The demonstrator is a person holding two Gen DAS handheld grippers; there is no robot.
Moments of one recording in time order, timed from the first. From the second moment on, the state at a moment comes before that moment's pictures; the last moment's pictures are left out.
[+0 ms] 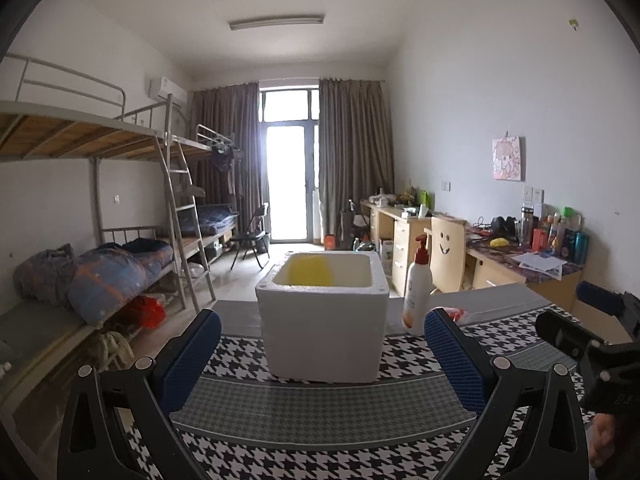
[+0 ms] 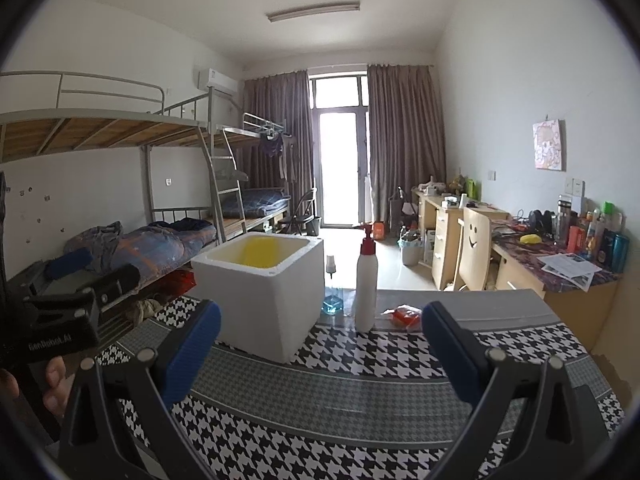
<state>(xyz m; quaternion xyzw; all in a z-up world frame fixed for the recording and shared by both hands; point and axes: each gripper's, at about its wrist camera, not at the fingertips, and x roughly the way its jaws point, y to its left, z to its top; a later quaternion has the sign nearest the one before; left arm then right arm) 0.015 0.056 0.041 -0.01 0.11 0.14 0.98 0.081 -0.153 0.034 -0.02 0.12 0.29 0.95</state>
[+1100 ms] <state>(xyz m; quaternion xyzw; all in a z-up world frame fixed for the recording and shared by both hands) -0.011 0.057 0.000 -0.01 0.11 0.14 0.98 0.063 -0.163 -0.001 0.01 0.12 0.26 0.96</state>
